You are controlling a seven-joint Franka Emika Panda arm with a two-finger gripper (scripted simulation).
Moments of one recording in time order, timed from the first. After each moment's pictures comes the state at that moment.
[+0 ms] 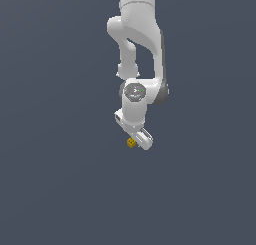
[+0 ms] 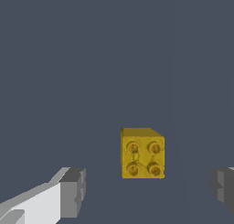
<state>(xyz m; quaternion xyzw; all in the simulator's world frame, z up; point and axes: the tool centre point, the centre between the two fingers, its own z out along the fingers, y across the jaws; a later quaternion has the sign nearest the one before) -0.005 0.022 0.061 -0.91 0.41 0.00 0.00</state>
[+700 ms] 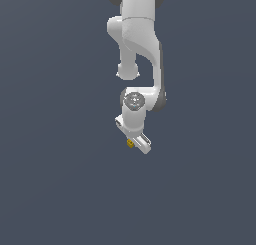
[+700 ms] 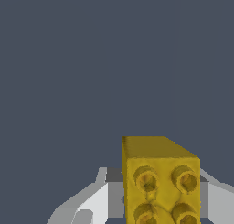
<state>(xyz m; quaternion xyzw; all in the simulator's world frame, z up) -0.005 0.022 0.022 -0.91 0.41 0.00 0.00</state>
